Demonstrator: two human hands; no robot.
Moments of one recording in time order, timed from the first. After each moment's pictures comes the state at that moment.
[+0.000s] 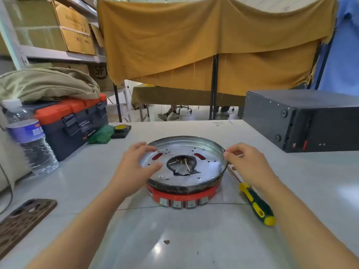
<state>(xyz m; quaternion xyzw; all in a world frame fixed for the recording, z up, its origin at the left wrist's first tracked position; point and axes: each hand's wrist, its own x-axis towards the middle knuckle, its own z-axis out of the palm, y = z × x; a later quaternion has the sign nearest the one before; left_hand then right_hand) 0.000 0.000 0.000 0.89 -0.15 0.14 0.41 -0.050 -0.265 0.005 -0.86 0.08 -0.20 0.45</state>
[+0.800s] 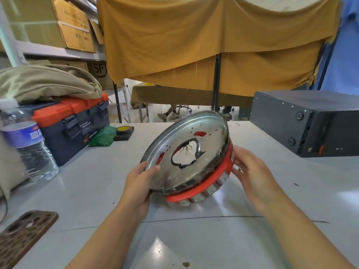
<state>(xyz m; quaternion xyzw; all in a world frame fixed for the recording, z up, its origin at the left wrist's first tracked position) 0.025 -0.001 -0.032 0.60 0.03 -0.02 0.80 -0.032 -0.228 -0.008 -0.65 0.03 -0.15 0.75</state>
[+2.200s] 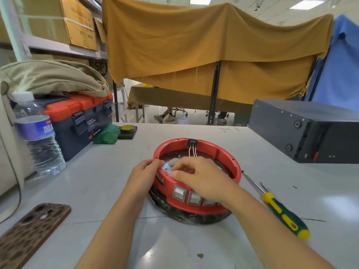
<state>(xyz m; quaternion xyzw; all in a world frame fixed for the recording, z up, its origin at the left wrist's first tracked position) 0.021 0.025 -0.016 0.71 0.02 -0.01 0.70 -0.037 -0.121 0.028 -0.92 -0.13 -0.06 0.37</state>
